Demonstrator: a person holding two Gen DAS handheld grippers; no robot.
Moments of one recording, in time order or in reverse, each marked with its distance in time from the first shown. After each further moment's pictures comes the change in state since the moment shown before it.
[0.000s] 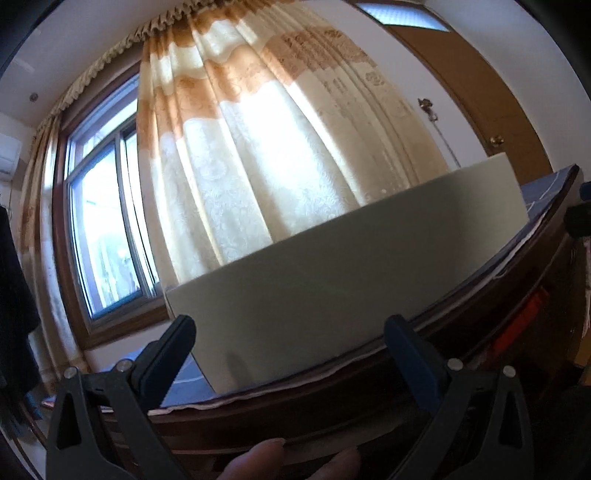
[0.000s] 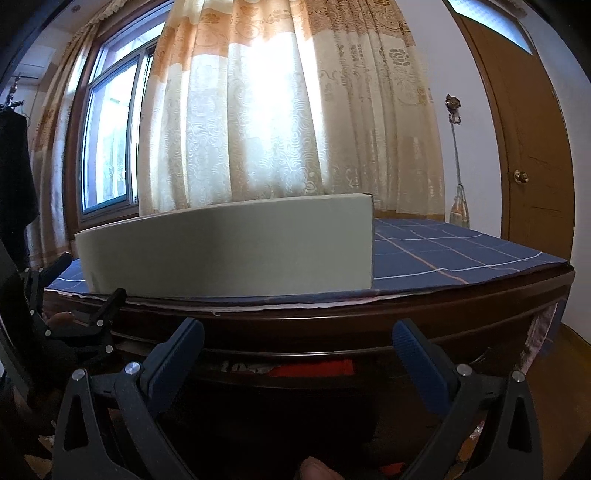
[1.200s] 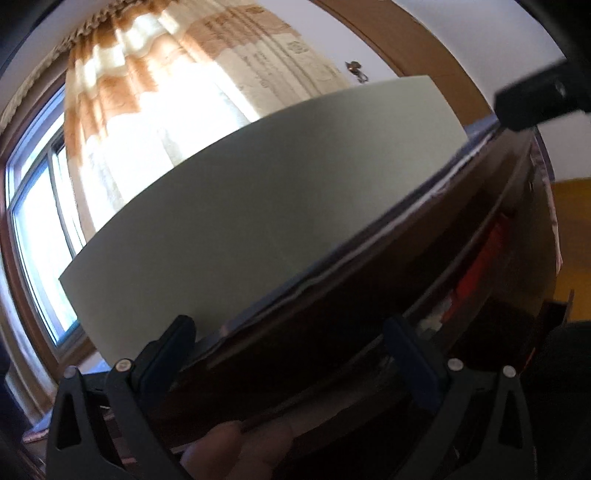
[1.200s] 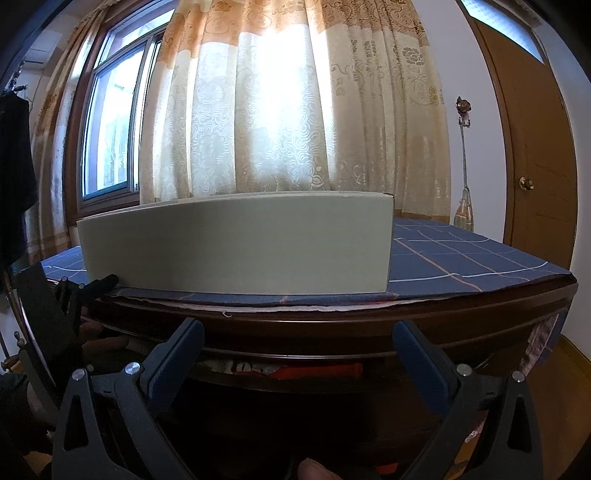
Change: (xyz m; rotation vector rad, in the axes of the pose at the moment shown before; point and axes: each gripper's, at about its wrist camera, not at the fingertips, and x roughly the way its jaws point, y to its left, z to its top) left arm 0.019 -0.052 -0.030 0.197 0.061 -0.204; right arm 0.011 0.016 0.001 -0.047 0.027 -0.009
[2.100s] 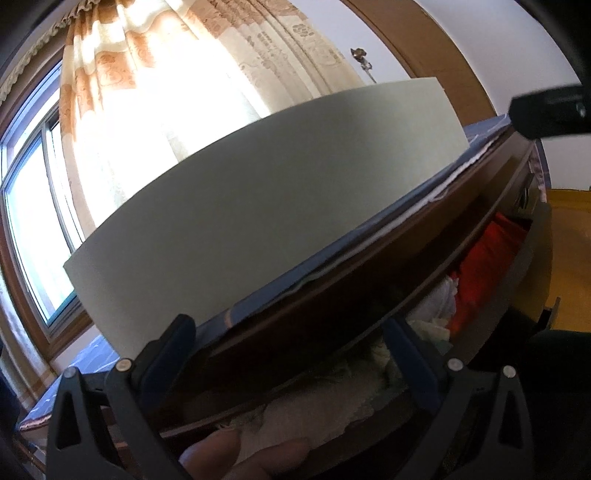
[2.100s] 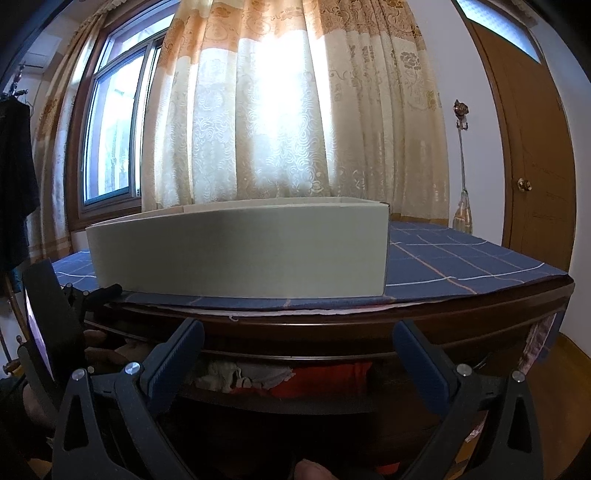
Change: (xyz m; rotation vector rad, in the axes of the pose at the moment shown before) left arm -0.006 -0.014 0.033 -0.058 0.104 -0.040; right arm -0.011 0.003 0.005 0.008 -0.005 0.011
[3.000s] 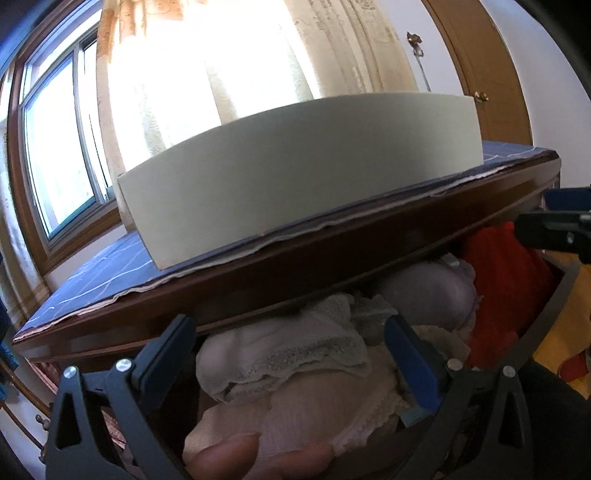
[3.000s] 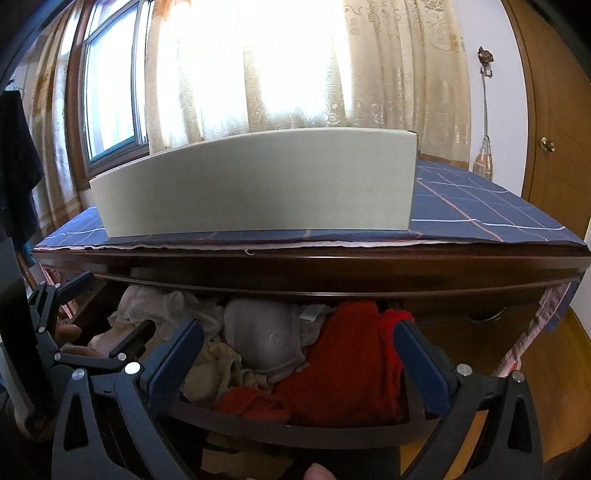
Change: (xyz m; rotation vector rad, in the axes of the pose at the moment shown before) left arm -0.021 0.020 0.015 -0.235 0.213 0.005; right arm 0.017 -0.007 -0.003 0.009 0.277 0.064
